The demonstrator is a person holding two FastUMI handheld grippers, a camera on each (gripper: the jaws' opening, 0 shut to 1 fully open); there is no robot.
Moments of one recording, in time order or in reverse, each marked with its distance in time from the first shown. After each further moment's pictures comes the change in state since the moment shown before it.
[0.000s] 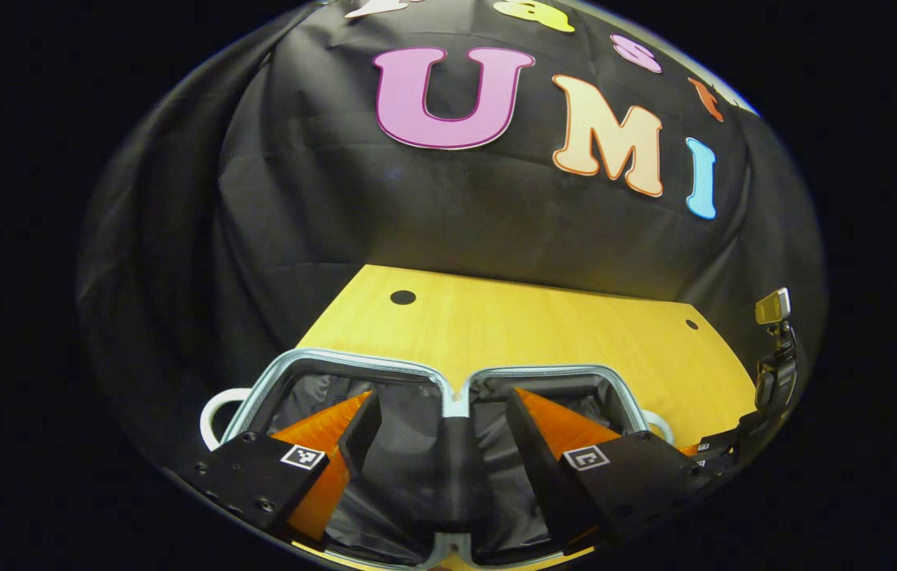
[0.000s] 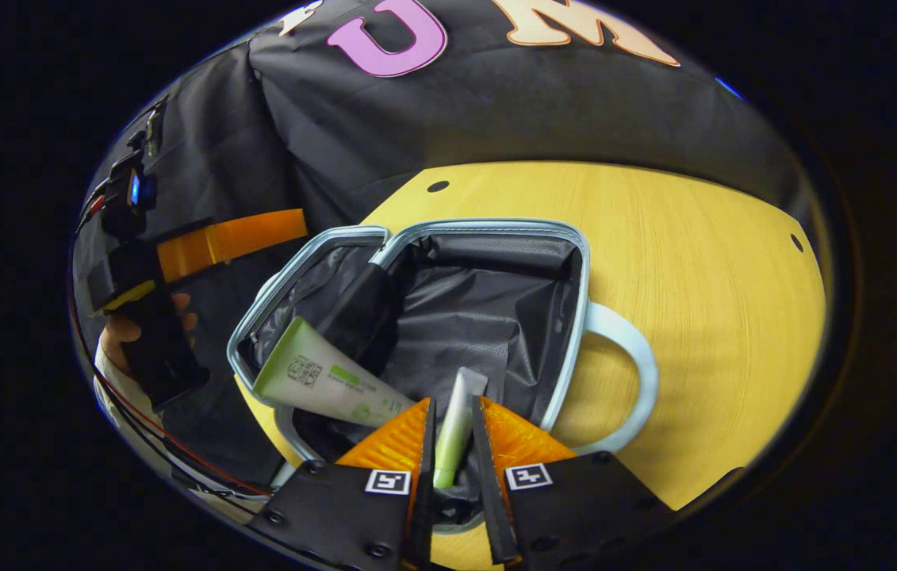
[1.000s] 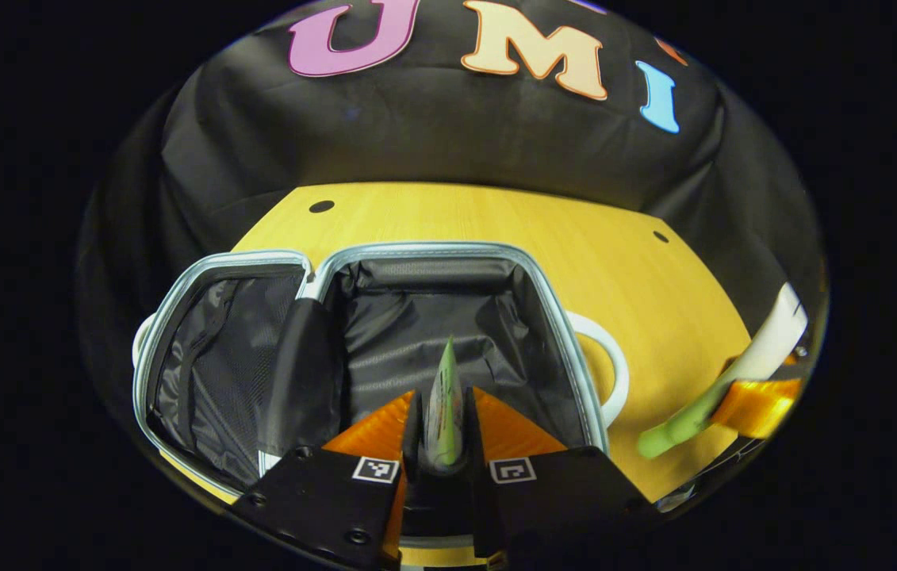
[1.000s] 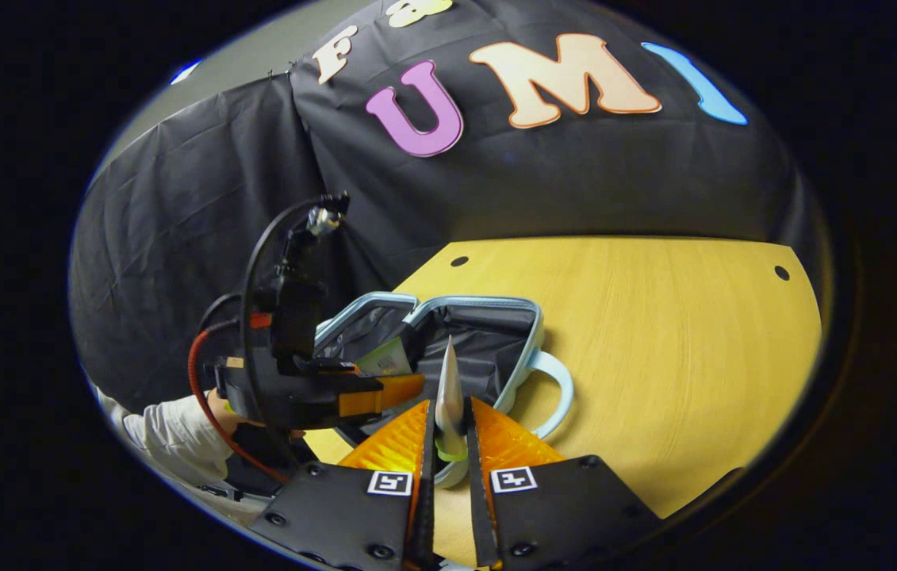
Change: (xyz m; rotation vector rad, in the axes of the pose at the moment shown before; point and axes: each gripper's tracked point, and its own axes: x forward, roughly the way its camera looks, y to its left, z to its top) left arm -0.003 -0.145 -0.112 0.057 0.266 -0.094; right arm -0.115 -0.021 0.020 -0.051 -0.216 0.158
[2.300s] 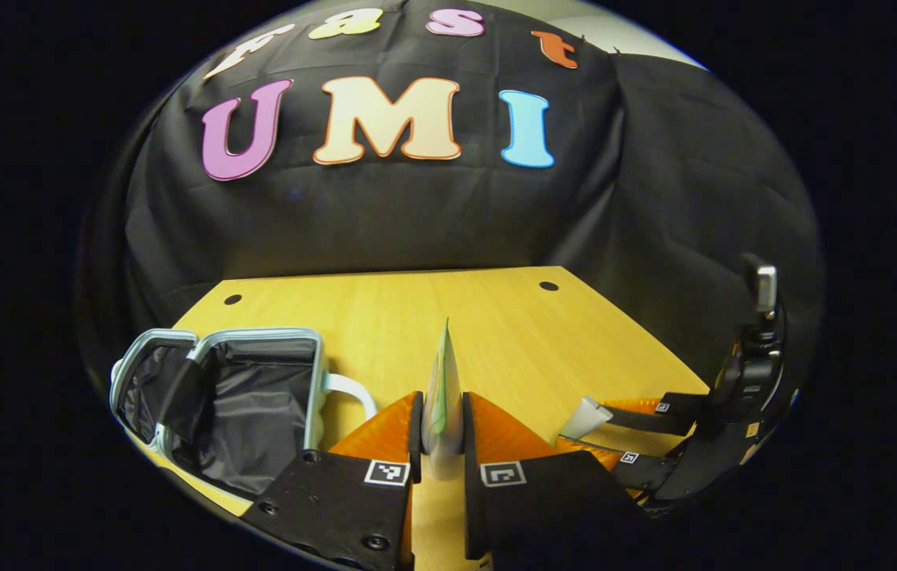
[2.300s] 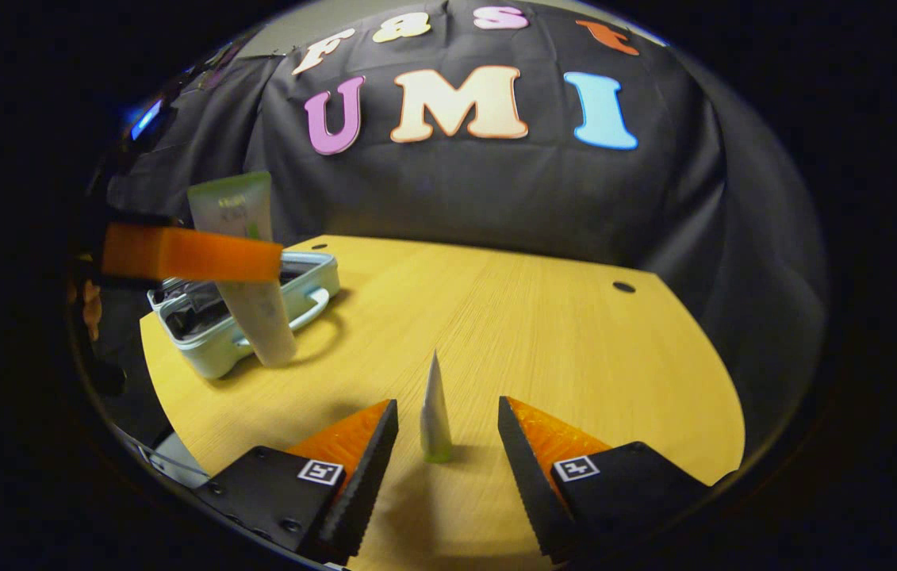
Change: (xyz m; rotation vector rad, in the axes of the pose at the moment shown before) left arm -0.042 -0.227 0.017 0.137 -0.305 -0.090; right arm -0.114 -0.248 -0.093 -0.149 -0.129 -0.372
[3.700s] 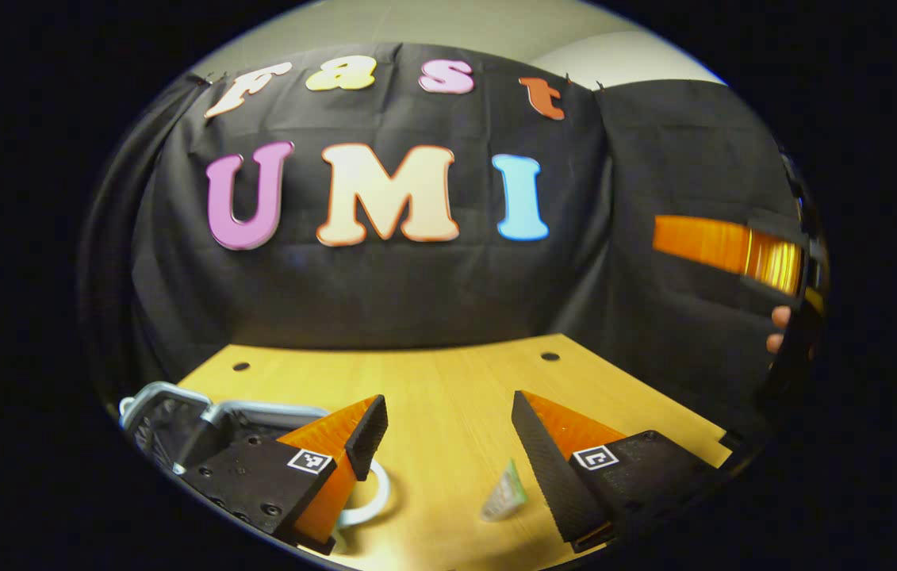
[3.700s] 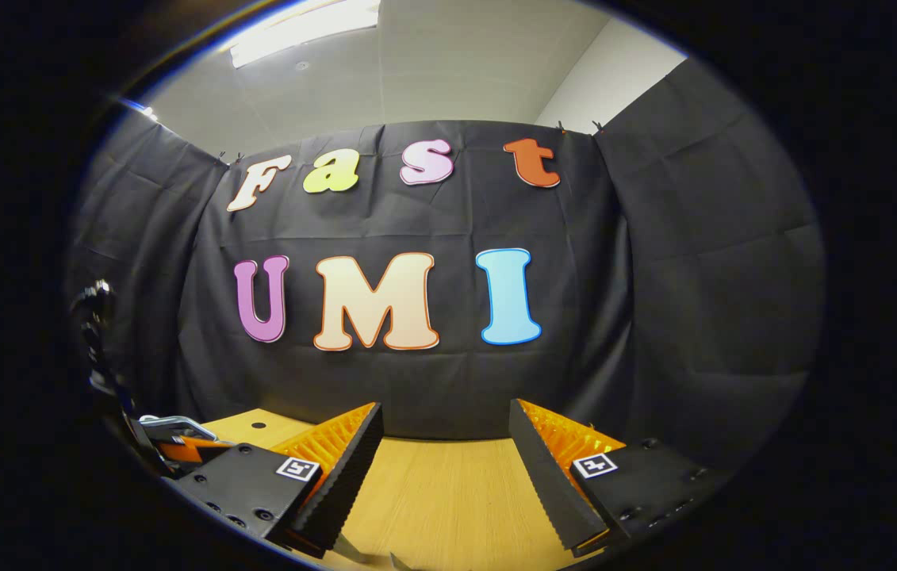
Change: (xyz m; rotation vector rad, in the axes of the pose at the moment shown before) left arm 0.010 -0.022 0.064 0.047 -0.241 -0.045; right arm -0.151 -0.067 0.282 0.065 -0.625 -0.310
